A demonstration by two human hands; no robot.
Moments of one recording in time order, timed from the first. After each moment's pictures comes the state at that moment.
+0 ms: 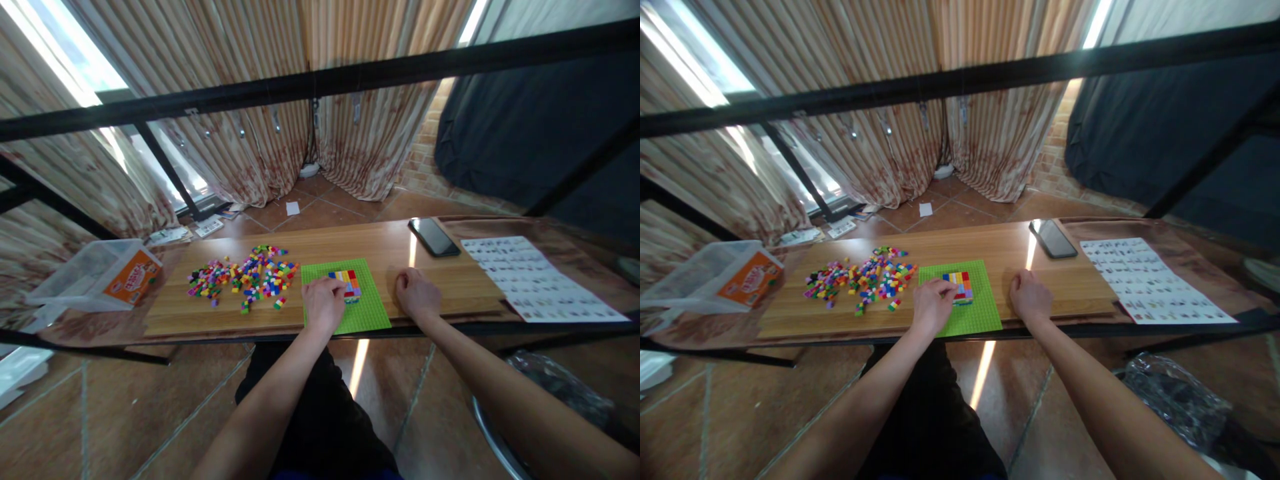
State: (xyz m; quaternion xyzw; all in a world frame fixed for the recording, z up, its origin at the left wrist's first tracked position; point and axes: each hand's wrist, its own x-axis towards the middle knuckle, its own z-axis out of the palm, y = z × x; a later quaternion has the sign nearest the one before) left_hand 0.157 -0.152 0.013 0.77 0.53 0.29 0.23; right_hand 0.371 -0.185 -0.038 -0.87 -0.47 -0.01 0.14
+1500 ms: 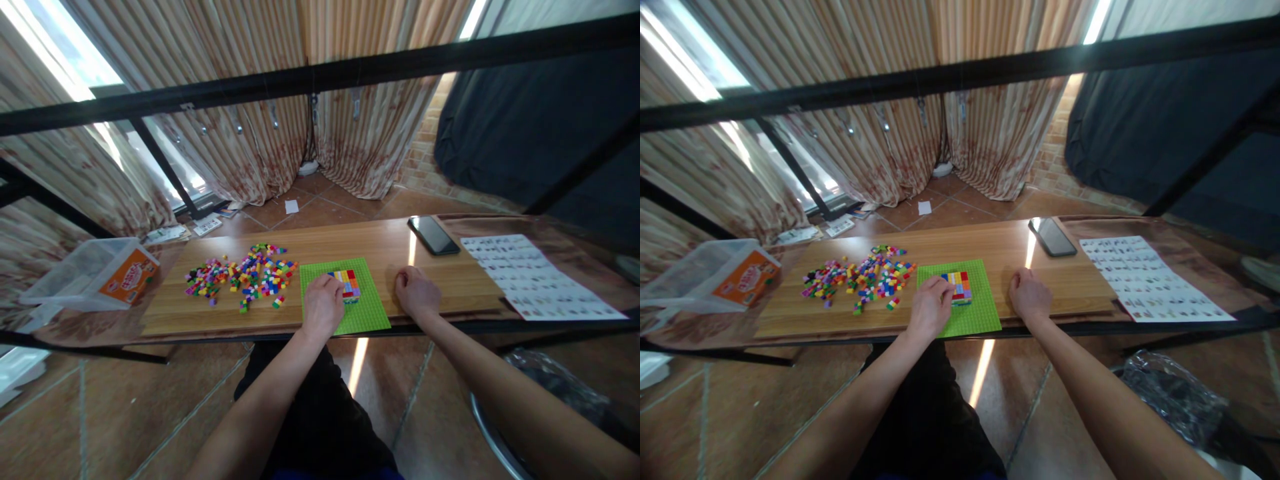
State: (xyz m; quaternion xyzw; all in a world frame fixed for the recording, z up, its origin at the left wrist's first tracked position) left_hand 0.149 -0.152 0.002 0.83 0.44 0.29 0.17; right_hand 0.372 -0.186 -0.038 -0.87 -0.47 -0.01 0.14
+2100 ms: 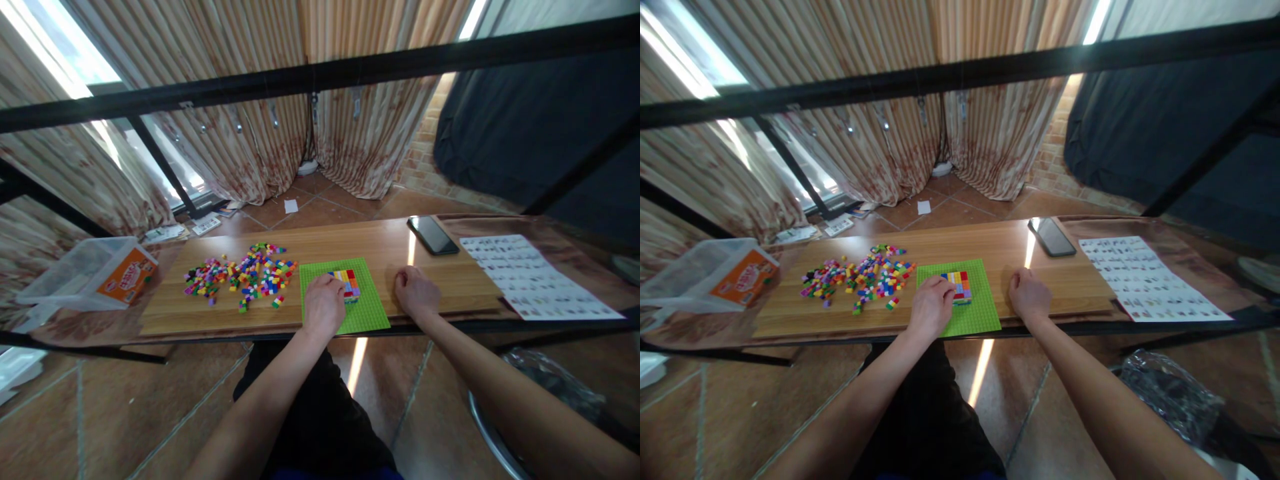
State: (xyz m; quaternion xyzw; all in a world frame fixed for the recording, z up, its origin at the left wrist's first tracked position) left_hand 0.153 -0.155 0.008 0.85 0.46 0.25 0.13; right_hand 0.373 -0.185 -0.039 -0.87 -0.47 -0.02 0.15
